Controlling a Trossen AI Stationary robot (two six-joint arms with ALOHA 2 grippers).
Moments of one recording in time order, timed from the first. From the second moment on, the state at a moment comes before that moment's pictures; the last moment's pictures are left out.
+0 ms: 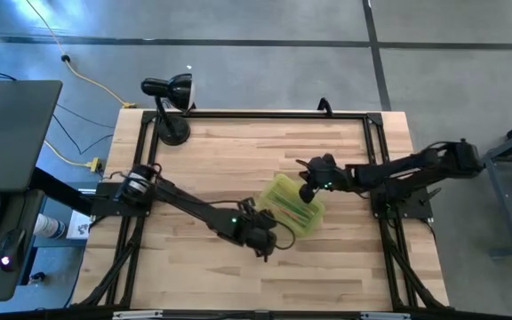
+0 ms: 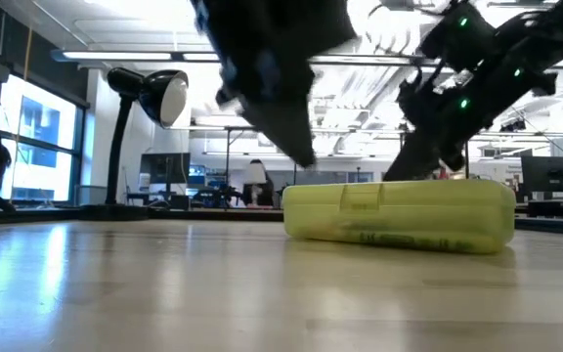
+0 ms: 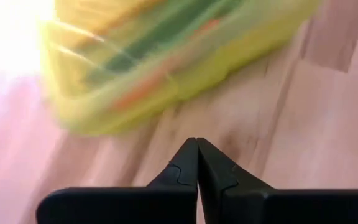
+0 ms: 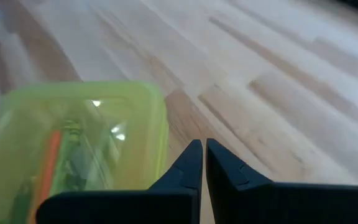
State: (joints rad) left arm -0.36 2.05 1.58 -0.67 -0.52 -0.61; right arm -0.04 1.29 0.44 0.15 0.37 0.50
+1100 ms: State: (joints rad) left arm -0.55 0.69 0.74 -0.80 -0.84 -0.76; right arm 0.37 0.21 0.40 -0.27 0.22 -0.08
